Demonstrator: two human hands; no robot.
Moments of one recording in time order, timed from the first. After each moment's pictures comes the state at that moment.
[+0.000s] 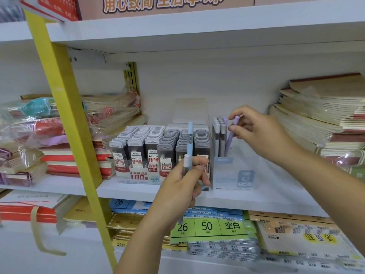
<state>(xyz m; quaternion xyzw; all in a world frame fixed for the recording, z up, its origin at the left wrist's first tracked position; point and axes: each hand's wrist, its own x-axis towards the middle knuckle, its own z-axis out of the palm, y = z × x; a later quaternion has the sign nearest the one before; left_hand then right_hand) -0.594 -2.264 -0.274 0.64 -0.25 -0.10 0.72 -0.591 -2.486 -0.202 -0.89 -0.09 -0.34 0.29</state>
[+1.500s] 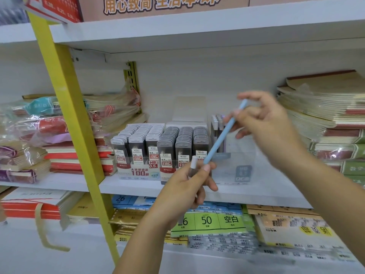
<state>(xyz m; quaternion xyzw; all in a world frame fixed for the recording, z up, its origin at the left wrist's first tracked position) -0.599 -2.262 -0.280 0.67 -0.28 -0.13 0.67 -0.635 -2.445 -0.186 -0.73 -0.12 -0.34 0.58</state>
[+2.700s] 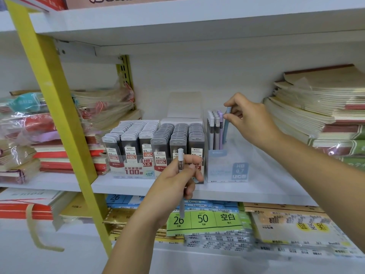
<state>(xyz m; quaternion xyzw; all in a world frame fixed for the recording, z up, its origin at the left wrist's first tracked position) -0.585 -2.258 -0.286 0.66 -0.25 -0.13 0.70 -0.557 -2.502 -0.206 -0.88 -0.09 -0.41 0.20</state>
